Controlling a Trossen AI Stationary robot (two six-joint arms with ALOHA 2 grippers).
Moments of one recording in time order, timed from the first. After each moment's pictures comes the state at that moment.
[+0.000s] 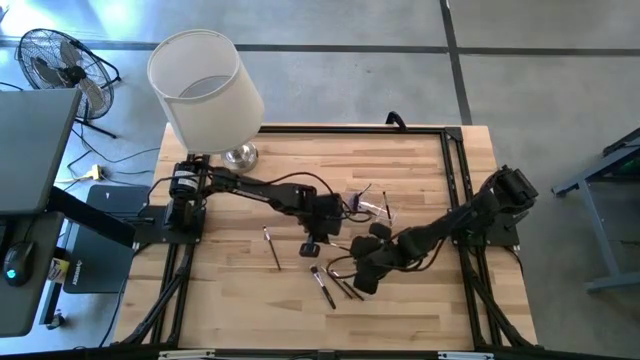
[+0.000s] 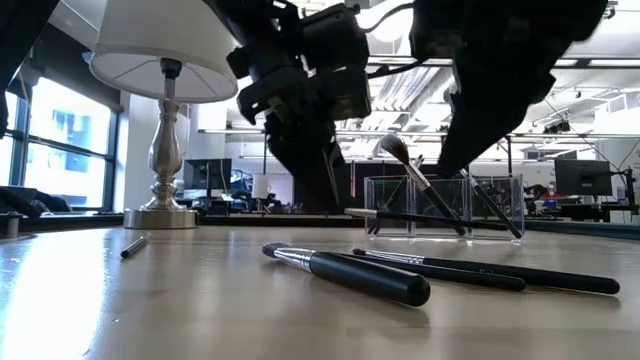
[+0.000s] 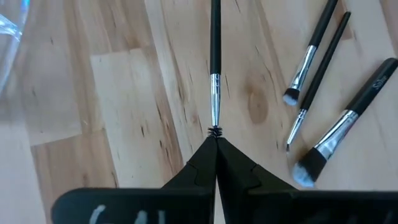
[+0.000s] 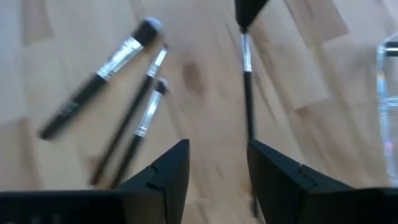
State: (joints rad) left arm -0.01 1.97 1.38 -0.50 0.30 0.15; right arm 0.44 1.68 1.05 -0.47 0.32 0.73
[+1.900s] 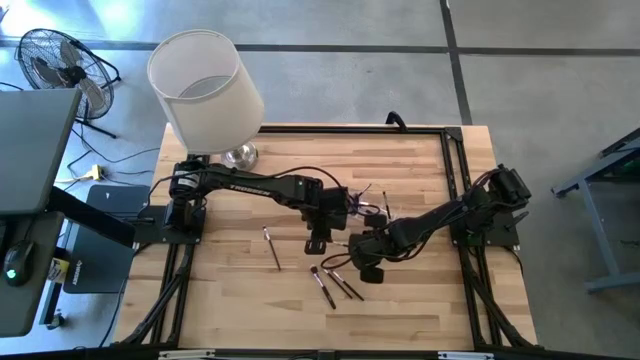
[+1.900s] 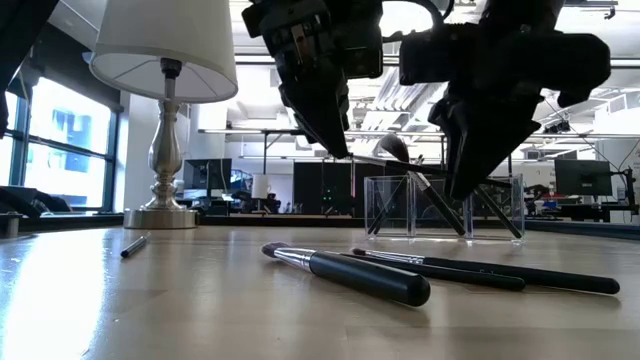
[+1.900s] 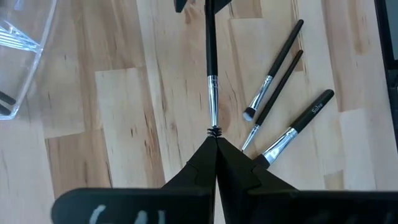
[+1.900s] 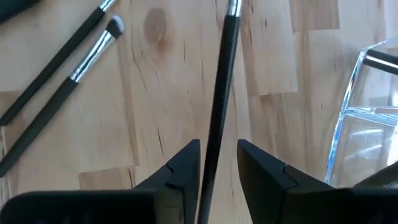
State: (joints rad) left arm -0.01 1.97 1.59 -0.75 0.33 0.05; right arm 0.35 1.72 1.10 -0.63 0.24 0.42
